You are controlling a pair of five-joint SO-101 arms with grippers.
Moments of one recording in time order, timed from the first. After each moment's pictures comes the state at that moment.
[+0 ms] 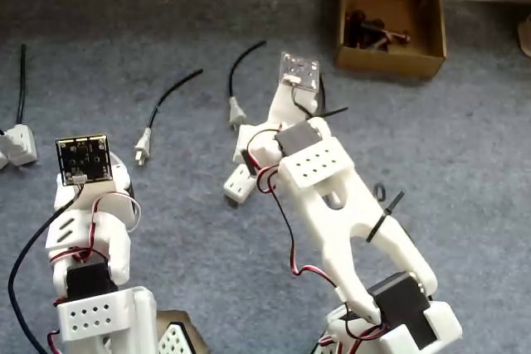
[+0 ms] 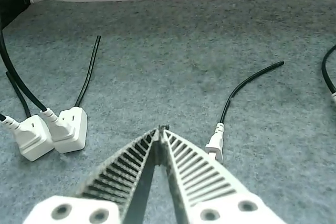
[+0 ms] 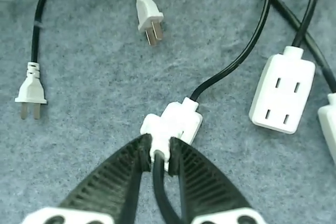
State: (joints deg) left arm -19.6 -86.2 81.5 36.9 -2.8; right arm -34.0 -10.1 20.1 60.1 -34.9
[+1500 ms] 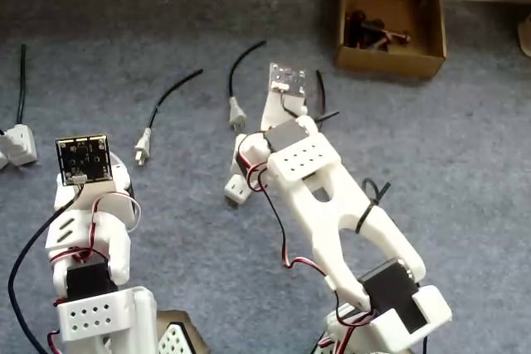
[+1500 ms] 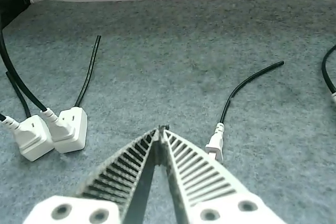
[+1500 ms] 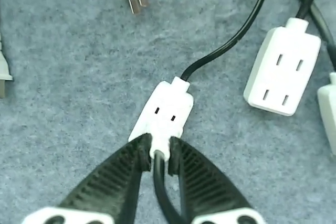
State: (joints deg) left arm -19.6 -86.2 81.5 36.9 -2.8; right arm -35.4 -4.6 18.6 64.0 -34.0
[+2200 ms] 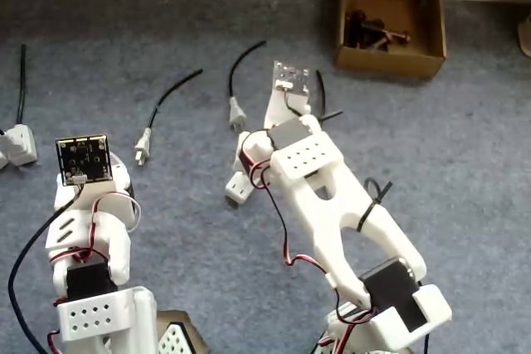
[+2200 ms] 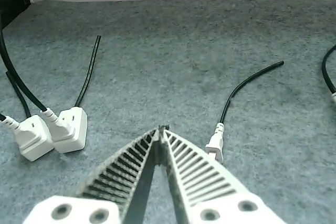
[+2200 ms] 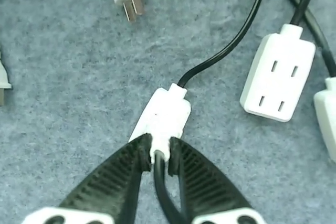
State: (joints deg) left arm -19.6 -86.2 81.5 36.9 -2.8; right arm -34.4 -4.6 18.6 62.9 -33.9
